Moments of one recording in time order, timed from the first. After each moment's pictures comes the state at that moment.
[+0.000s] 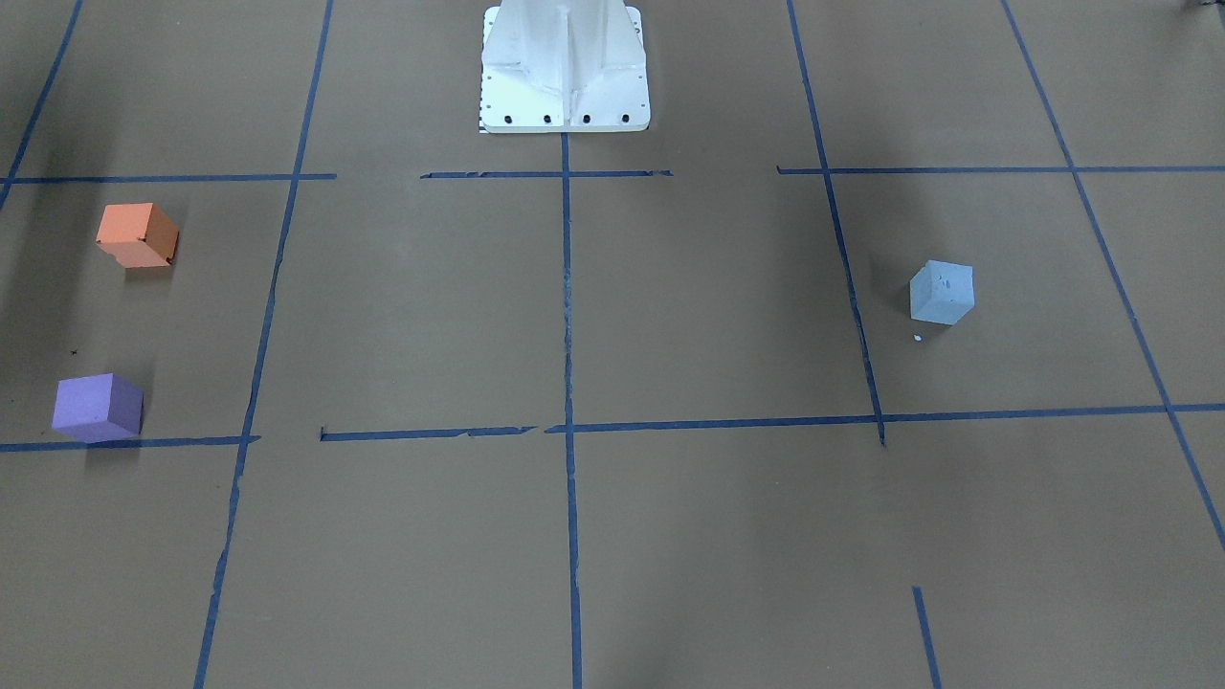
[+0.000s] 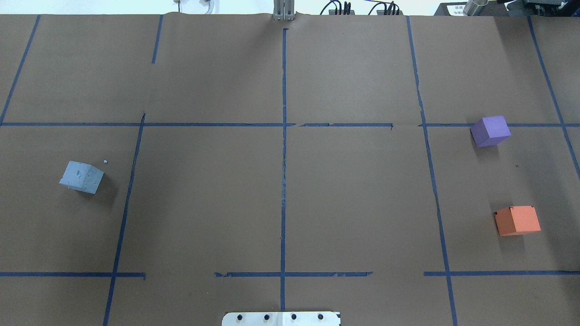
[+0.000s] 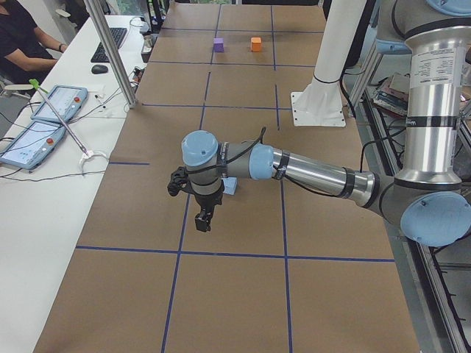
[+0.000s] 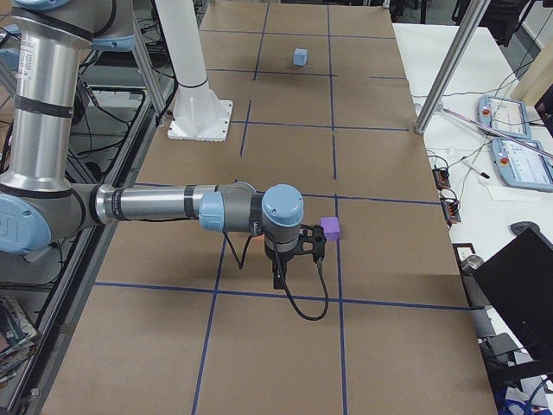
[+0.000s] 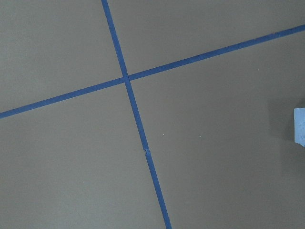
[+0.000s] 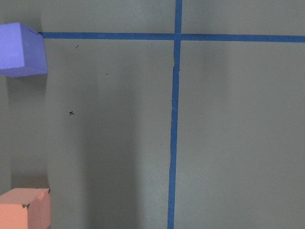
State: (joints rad) left arm -1.54 -1.53 -1.86 -1.35 -2.33 0.24; right arm 1.56 -1.78 1.86 -1.65 2.37 -0.02
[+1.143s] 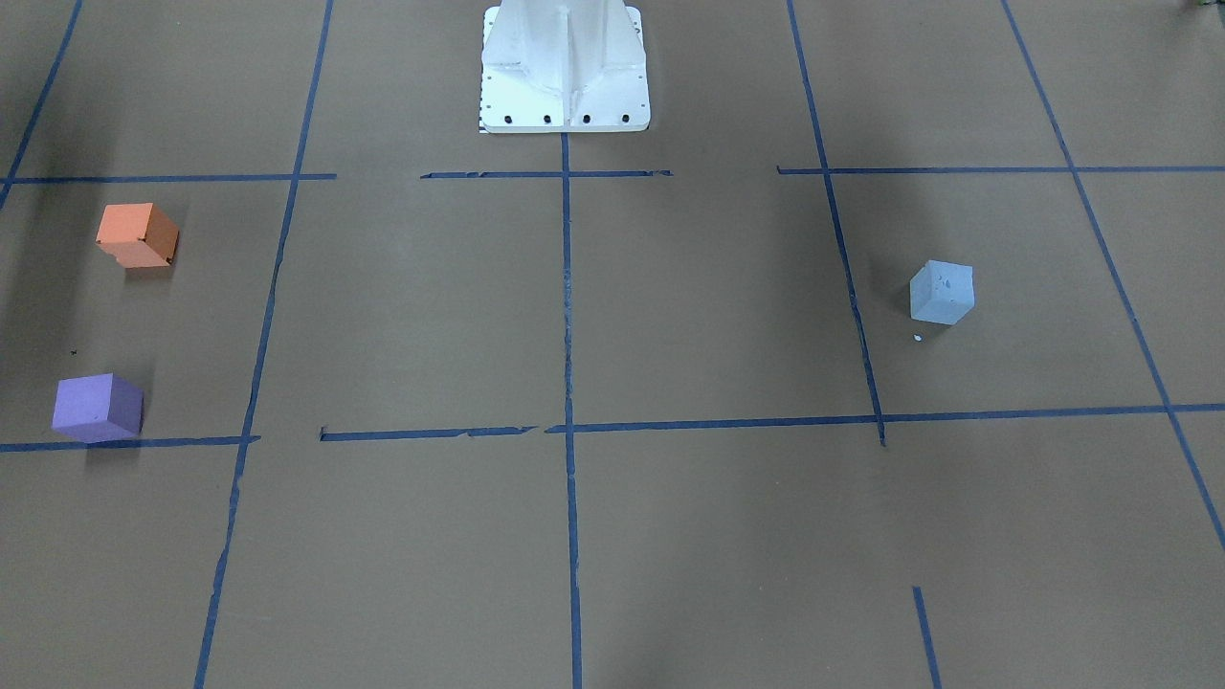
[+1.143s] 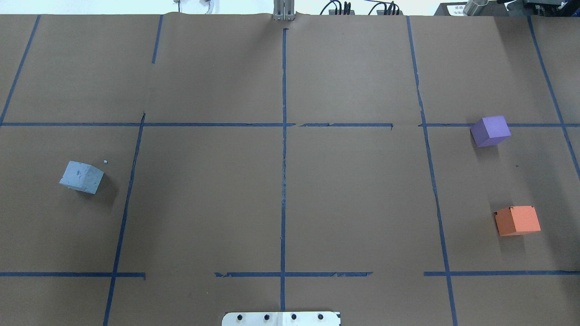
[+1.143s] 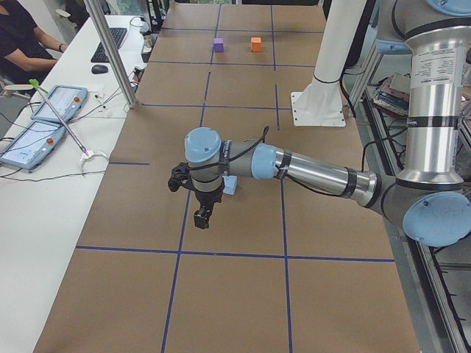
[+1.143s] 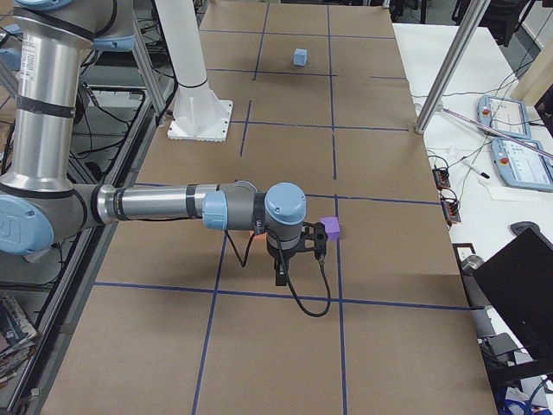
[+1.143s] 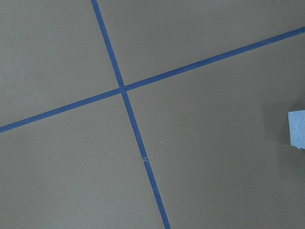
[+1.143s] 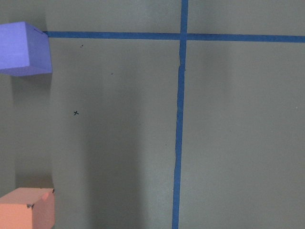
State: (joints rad) left arm -1.54 -1.52 -1.87 -1.39 -2.33 0.24; right arm 1.54 -1.77 1.86 -1.65 2.38 -0.01
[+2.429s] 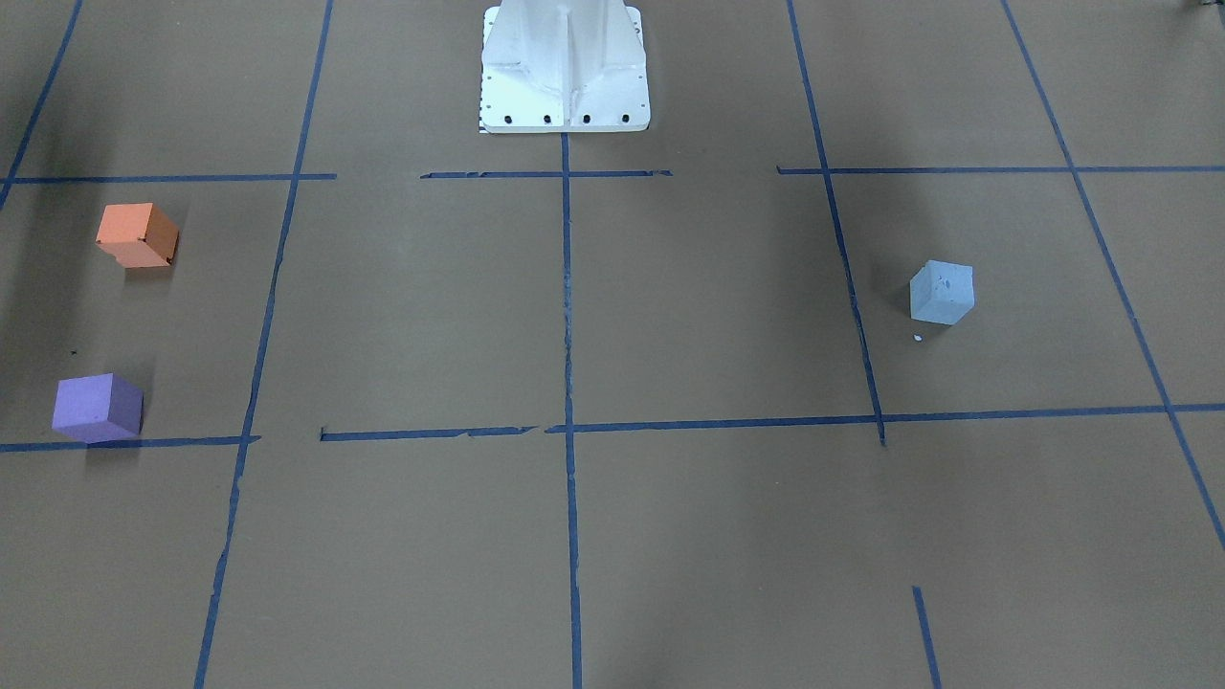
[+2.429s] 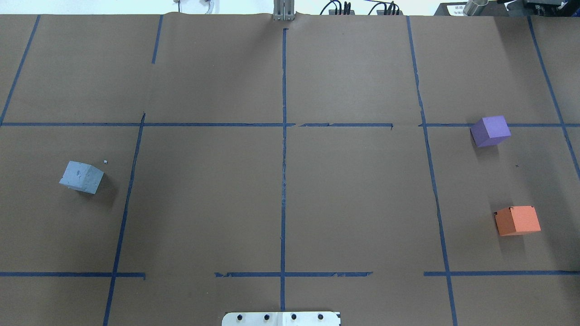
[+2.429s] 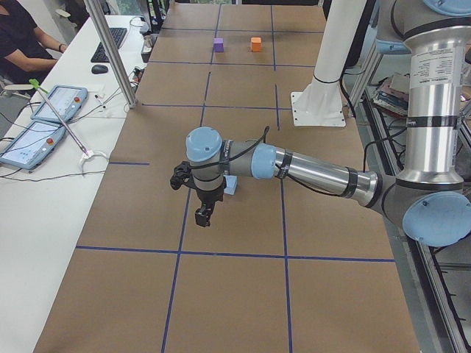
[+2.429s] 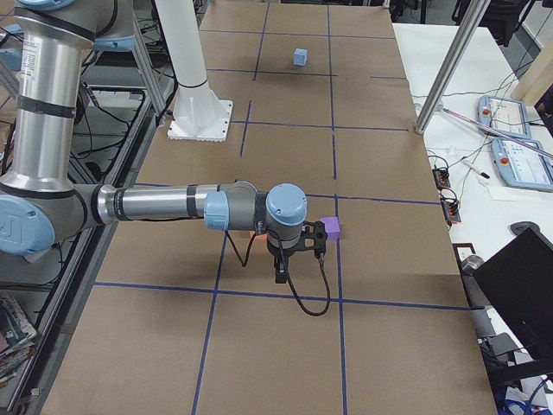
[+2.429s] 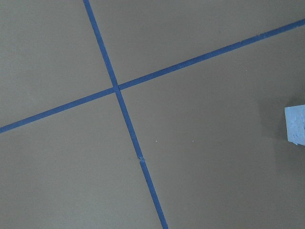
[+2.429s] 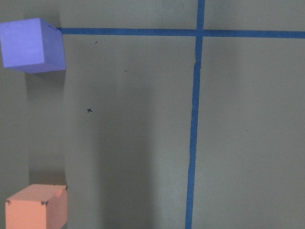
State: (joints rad) left arm -1.50 -1.51 -1.89 -1.40 -2.35 0.25; right arm 1.53 -1.78 1.85 -1.65 2.41 -0.01
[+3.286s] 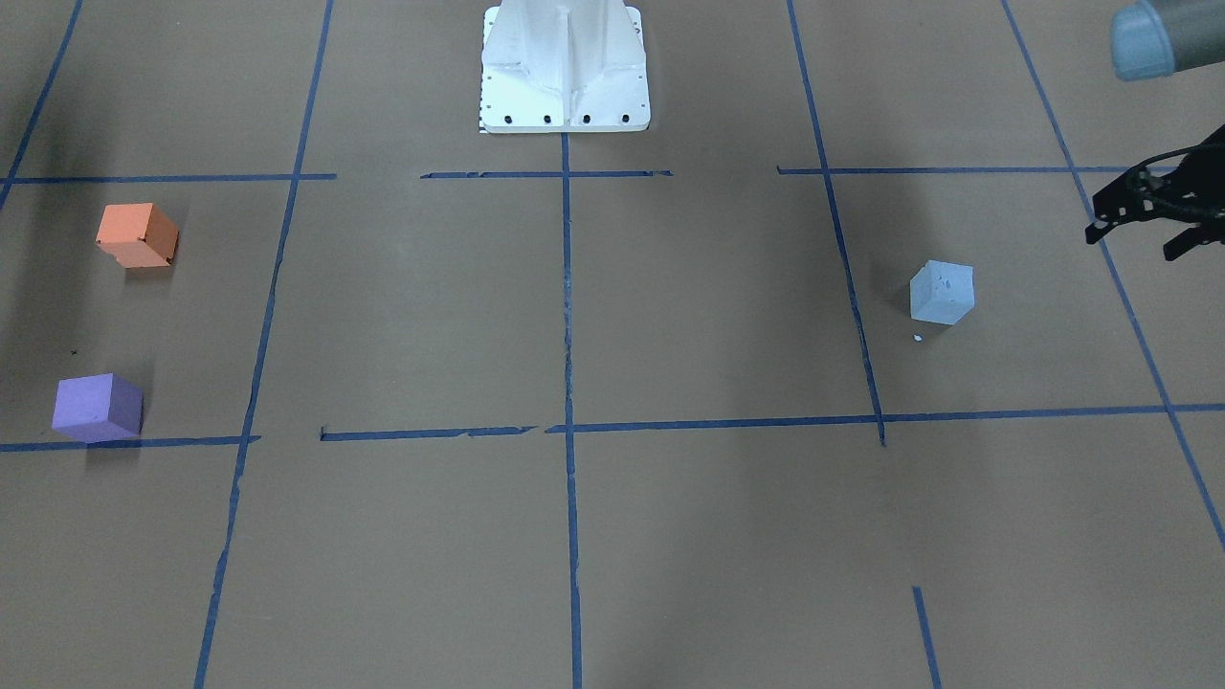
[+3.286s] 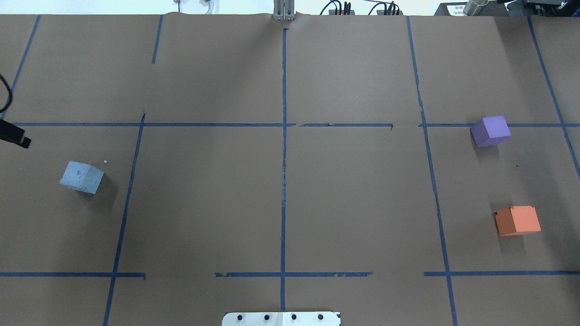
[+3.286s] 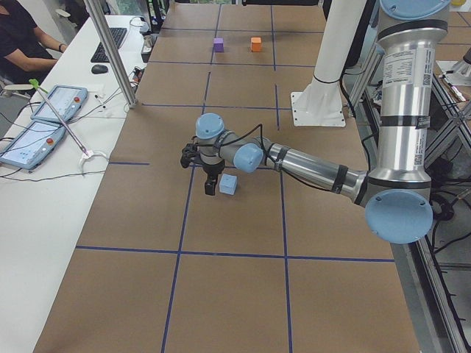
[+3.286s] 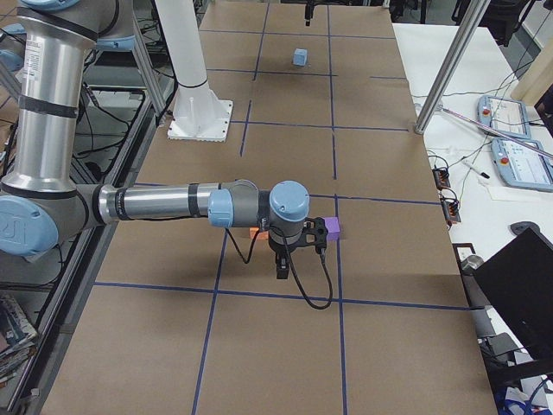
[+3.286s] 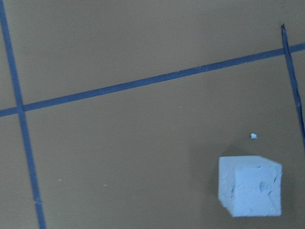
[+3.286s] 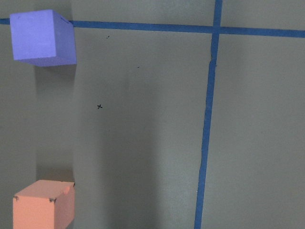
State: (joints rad) left arm -1.11 -1.56 -1.87 -1.77 -2.27 -0.53; right arm 1.50 -1.77 1.86 -1.64 2.42 -0.01
